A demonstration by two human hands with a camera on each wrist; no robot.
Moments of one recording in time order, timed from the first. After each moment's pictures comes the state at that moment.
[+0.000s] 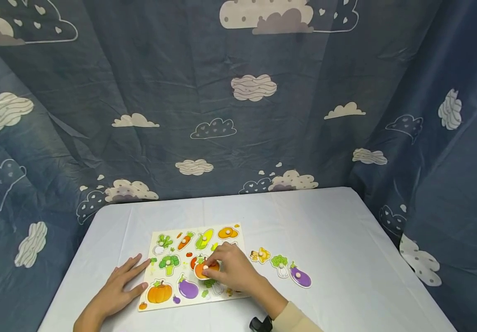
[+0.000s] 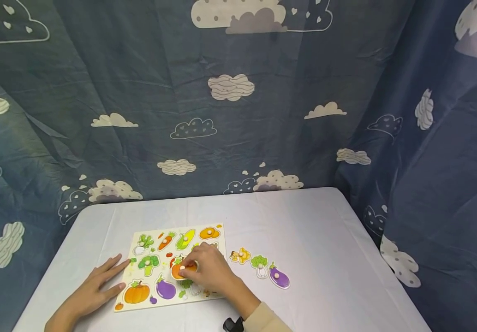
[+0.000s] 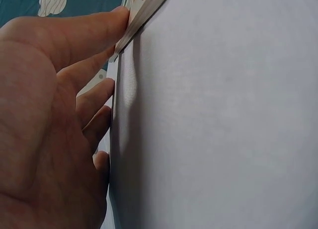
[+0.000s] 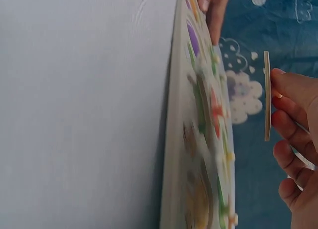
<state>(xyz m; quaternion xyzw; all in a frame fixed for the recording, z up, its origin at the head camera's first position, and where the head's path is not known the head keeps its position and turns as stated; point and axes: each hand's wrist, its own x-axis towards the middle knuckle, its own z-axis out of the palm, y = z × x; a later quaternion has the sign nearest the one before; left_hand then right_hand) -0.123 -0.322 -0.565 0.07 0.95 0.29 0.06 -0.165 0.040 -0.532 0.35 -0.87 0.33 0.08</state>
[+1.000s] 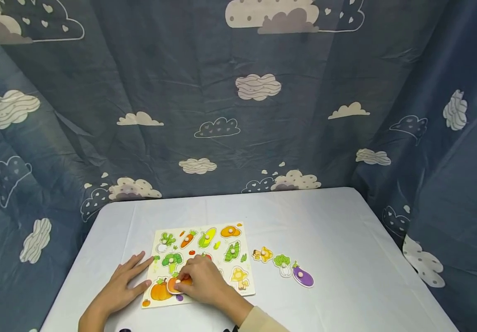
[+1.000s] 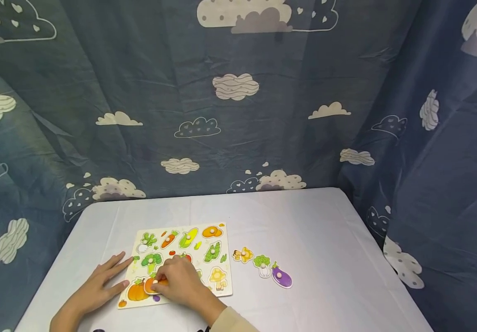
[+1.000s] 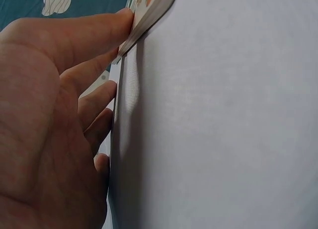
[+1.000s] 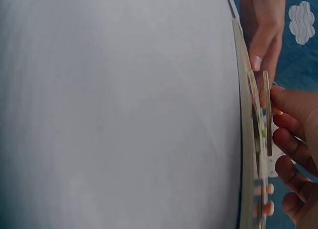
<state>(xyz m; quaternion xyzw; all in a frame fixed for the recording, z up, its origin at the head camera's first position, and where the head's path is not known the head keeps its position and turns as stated) -0.123 -0.320 -0.566 0.07 0.96 0.28 0.05 -0.147 -0.044 -0.558 0.37 -0.88 0.26 0.11</state>
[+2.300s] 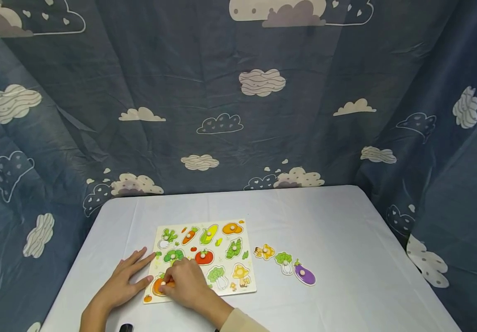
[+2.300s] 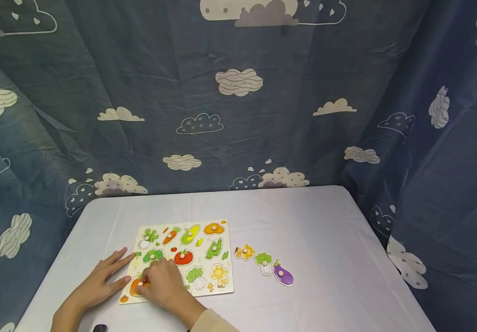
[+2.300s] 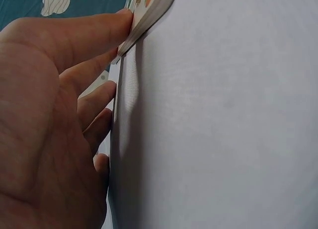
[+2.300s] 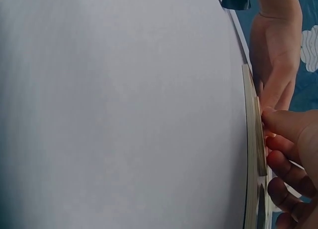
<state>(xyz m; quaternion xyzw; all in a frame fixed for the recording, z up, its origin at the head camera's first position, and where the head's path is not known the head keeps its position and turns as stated) -0.123 -0.321 -0.562 0.07 0.95 0.29 0.04 -0.134 -0.093 -0.554 0.33 -0.92 0.22 0.08</state>
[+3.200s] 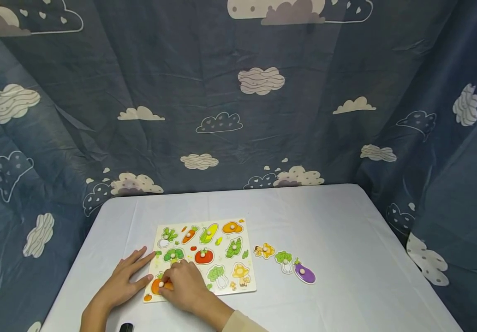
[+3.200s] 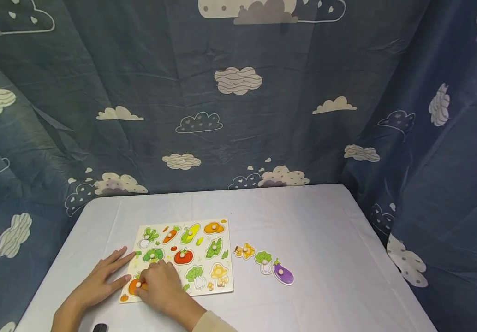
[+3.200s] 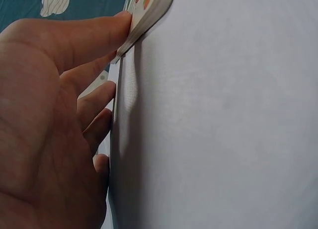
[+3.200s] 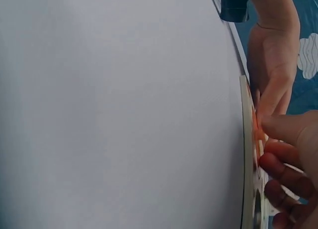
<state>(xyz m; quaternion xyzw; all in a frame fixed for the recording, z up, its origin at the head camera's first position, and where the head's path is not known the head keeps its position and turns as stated) -0.125 -0.322 -0.566 0.07 0.96 0.28 0.05 -0.126 -0.095 -0.554 0.32 -0.92 0.21 0.05</state>
